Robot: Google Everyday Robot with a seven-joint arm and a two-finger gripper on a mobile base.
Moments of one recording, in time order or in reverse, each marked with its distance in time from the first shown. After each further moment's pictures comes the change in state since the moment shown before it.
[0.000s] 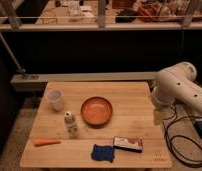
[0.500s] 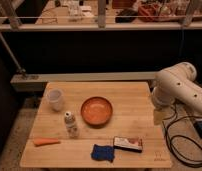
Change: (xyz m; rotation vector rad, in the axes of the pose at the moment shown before) arm 0.000 0.000 0.001 -0.001 -0.001 0.000
